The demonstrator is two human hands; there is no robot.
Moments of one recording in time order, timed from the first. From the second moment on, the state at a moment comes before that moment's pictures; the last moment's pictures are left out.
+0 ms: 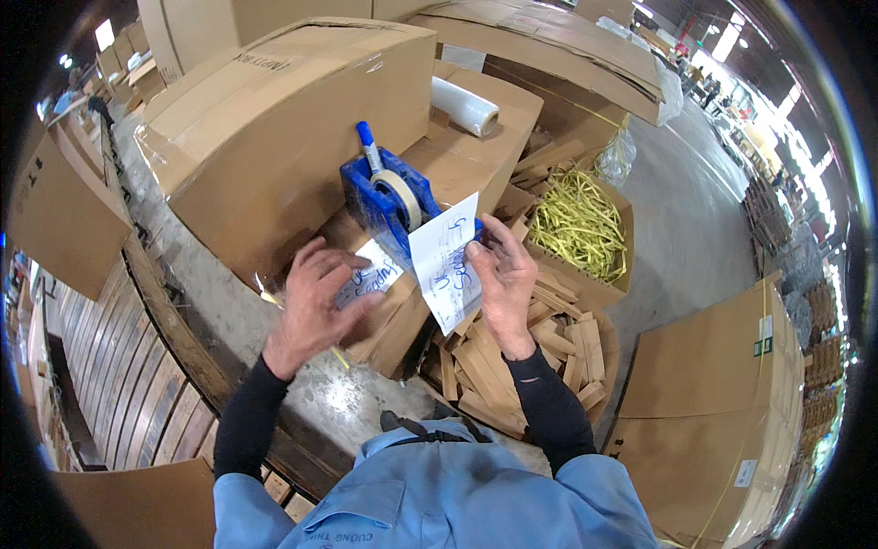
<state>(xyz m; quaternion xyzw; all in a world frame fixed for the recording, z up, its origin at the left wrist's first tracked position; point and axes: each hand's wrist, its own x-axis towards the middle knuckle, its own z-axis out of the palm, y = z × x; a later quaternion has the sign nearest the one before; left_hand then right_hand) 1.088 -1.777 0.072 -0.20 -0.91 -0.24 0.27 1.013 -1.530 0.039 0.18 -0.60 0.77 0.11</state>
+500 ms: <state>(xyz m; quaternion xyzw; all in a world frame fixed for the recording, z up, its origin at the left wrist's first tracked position) 1.108 -1.707 0.099 -0.25 -0.86 -0.38 0.24 1.059 -1.491 0.027 0.25 -0.62 0.74 0.08</state>
